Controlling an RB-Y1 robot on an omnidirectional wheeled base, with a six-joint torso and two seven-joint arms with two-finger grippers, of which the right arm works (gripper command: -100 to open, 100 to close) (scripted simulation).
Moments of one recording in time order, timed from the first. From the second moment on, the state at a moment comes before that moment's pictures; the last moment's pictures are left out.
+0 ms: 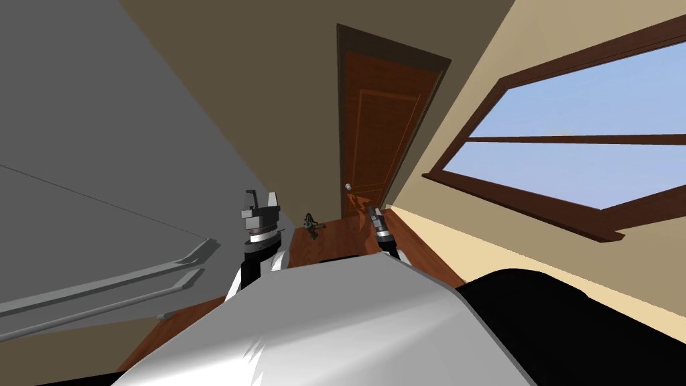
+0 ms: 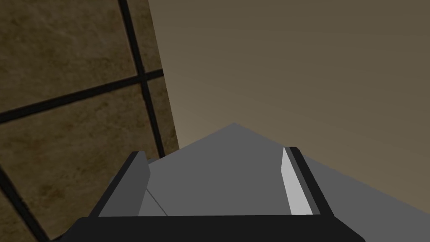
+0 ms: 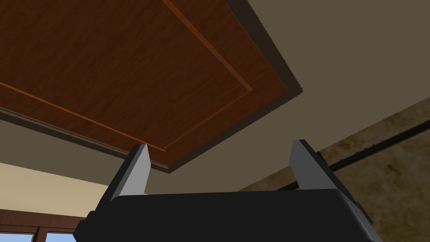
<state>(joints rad) 0.51 -0.10 0.02 -1.84 0.13 -0.63 0.61</state>
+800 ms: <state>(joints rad) 0.50 -0.10 0.02 -1.71 0.17 -0.68 0.75</state>
